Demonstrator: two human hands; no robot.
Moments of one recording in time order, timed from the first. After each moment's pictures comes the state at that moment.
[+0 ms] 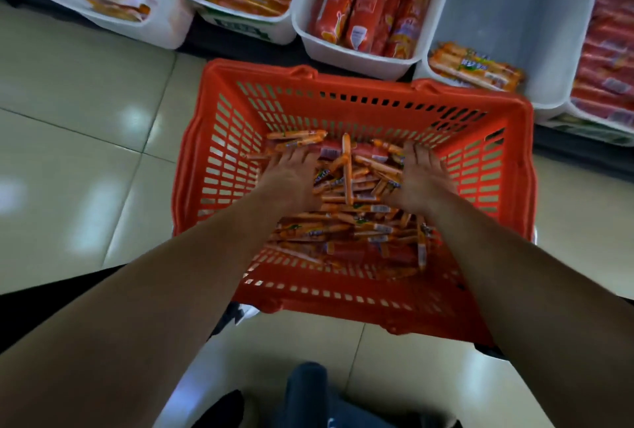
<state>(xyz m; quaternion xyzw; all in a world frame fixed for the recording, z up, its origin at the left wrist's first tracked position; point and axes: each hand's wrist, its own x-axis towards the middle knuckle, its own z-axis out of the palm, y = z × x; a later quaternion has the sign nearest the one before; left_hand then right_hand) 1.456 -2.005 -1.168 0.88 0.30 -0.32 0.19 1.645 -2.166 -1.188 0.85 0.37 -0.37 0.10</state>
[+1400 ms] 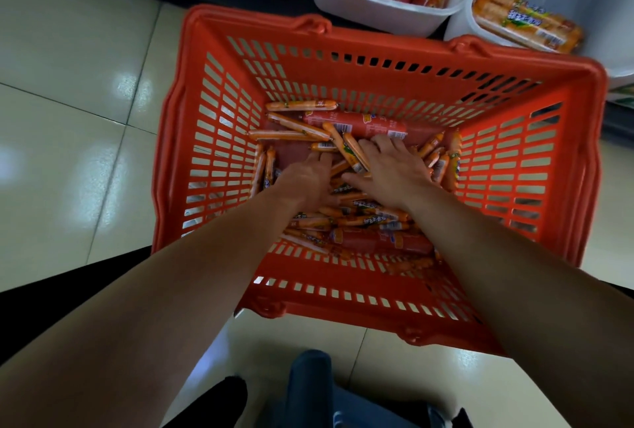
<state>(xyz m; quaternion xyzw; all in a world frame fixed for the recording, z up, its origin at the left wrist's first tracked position) 1.448 -2.028 -1.228 0.86 0.29 -0.33 0.27 1.595 -2.138 -1.222 0.79 0.52 -0.33 0.04</state>
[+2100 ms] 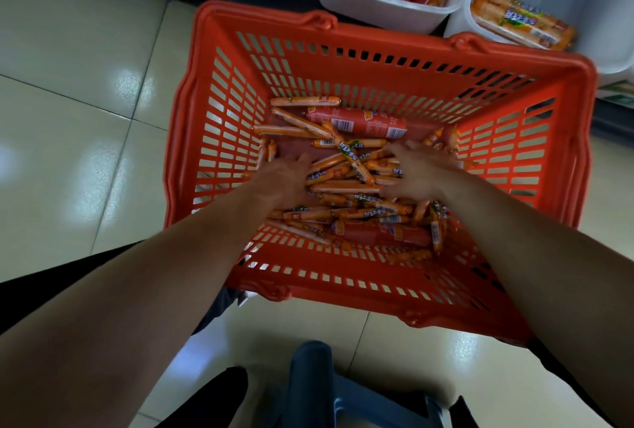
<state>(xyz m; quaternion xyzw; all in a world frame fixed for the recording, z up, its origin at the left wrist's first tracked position) 1.411 -2.008 -1.216 0.85 0.29 -0.37 0.24 1.624 -2.156 -1.192 0.76 0.47 -0.41 0.16</state>
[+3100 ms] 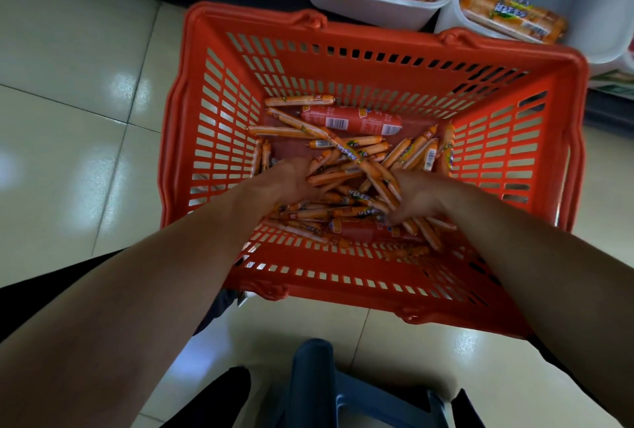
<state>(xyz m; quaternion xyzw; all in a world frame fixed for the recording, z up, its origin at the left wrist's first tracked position) 1.423 -2.015 -1.209 0.77 0.34 -0.32 0.43 1.621 -2.185 -1.210 0.73 0.40 -0.54 0.14</state>
